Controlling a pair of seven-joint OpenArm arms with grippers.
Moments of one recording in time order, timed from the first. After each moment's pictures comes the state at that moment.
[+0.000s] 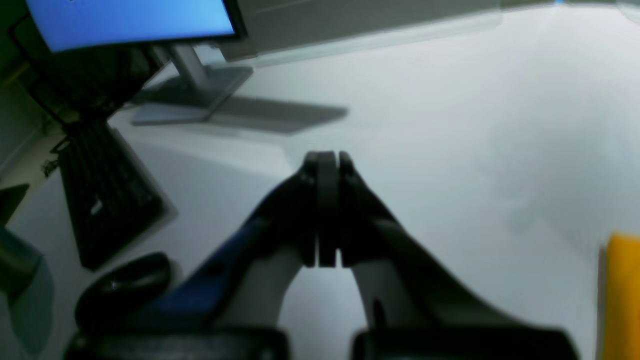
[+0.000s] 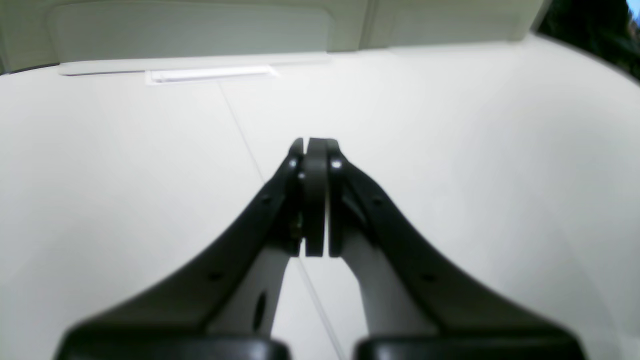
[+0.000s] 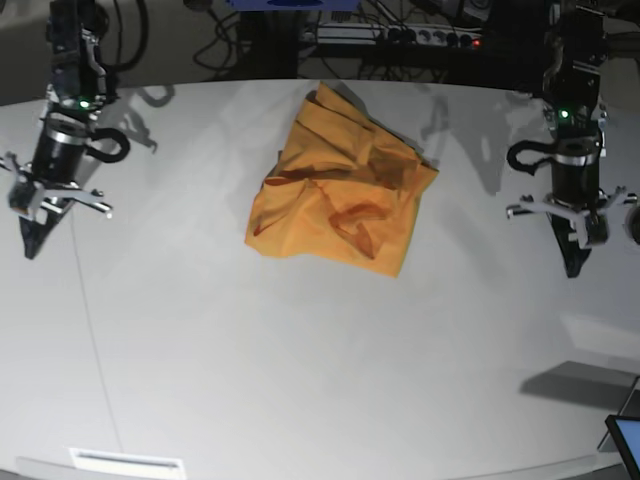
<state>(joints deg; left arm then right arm) 26.1 -34.6 -9.2 111.7 -17.5 14.1 9.2 -23.0 14.2 6.8 102.9 15.7 -21.5 8.9</state>
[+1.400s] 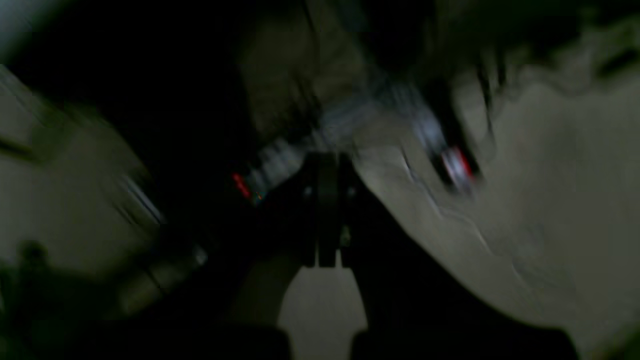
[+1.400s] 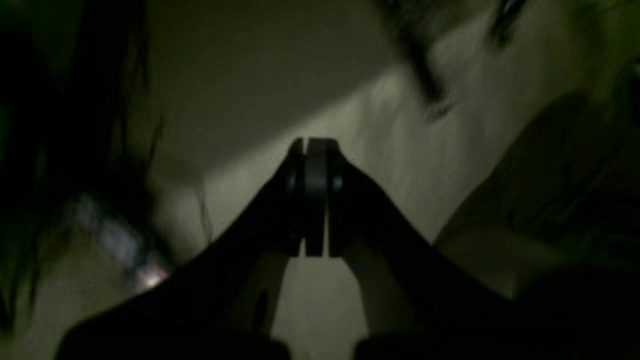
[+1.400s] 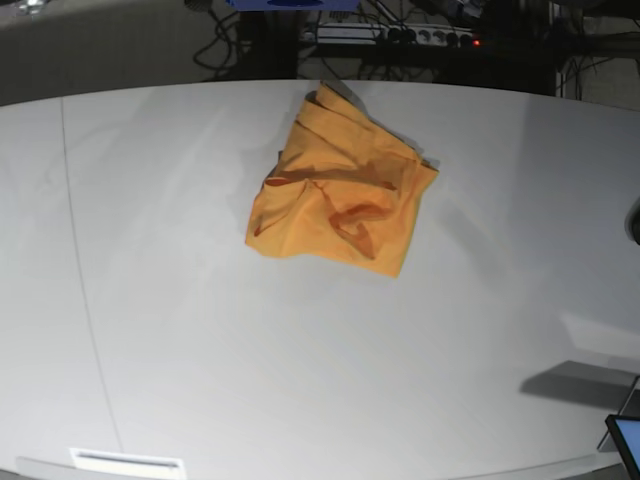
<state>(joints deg) 67.2 -31.4 9.0 102.8 0.3 -3.4 11.4 -58.3 8.8 12.7 90.8 15.3 -16.7 -13.5</state>
